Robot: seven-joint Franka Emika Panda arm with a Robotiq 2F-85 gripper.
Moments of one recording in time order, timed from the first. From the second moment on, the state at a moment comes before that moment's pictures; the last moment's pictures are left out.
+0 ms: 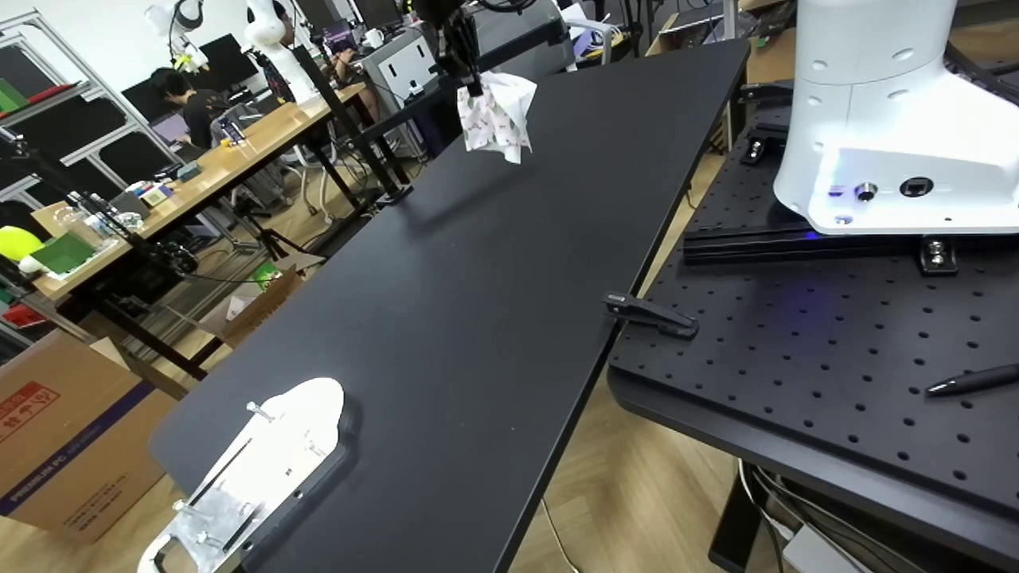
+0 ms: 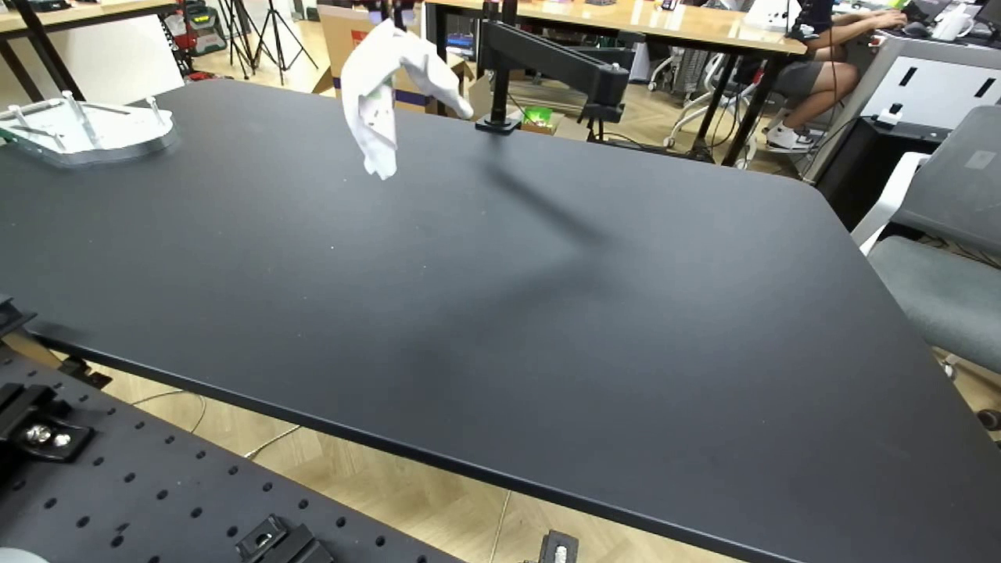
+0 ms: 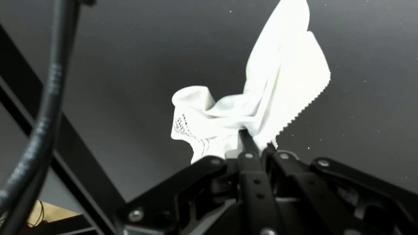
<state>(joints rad) 0.04 -0.08 0.03 -2.45 -0.13 2.49 -0.26</state>
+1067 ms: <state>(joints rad) 0.09 0.18 0.03 -2.52 -0.40 2.78 0.12</state>
